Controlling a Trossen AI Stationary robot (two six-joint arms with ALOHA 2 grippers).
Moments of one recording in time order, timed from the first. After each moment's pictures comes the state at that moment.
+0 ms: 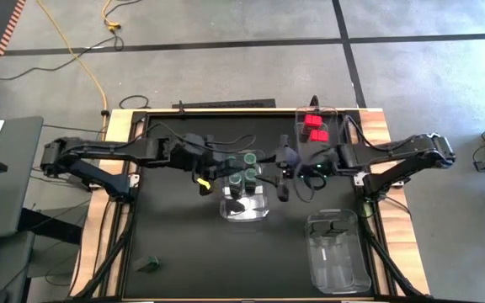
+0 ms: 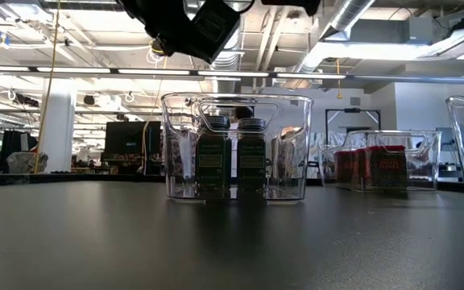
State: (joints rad) left arm 0.07 1.28 1.07 -0.32 -0.02 0.04; right arm 0.12 1.29 1.13 -0.17 0.22 0.08
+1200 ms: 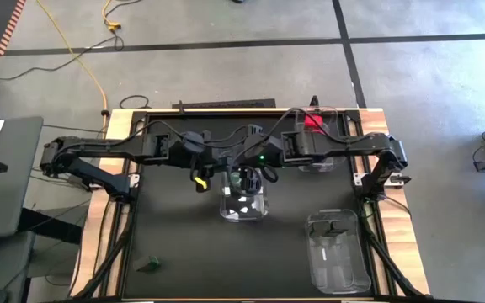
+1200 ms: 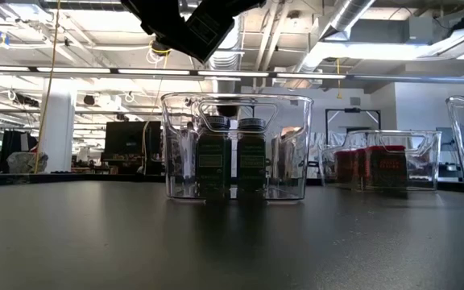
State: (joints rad) left arm 0.07 1.28 1.14 -0.47 -0.09 0.14; right arm 0.05 1.77 1.83 -0.73 0.29 -0.14
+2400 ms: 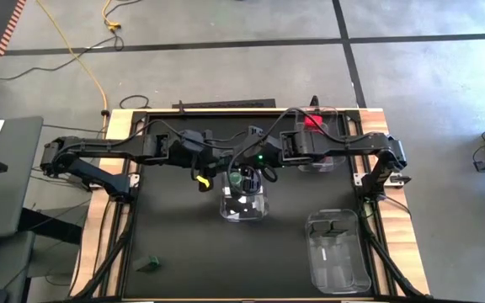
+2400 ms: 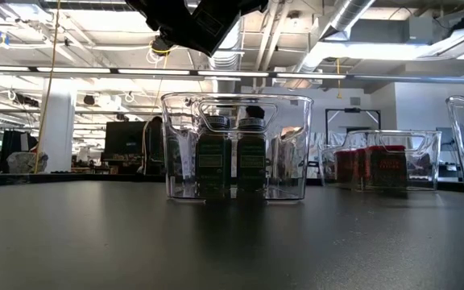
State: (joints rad) left arm 0.07 1.28 1.14 -0.41 -0.07 0.09; right arm 0.03 1.77 1.83 -0.77 0.25 -0.11
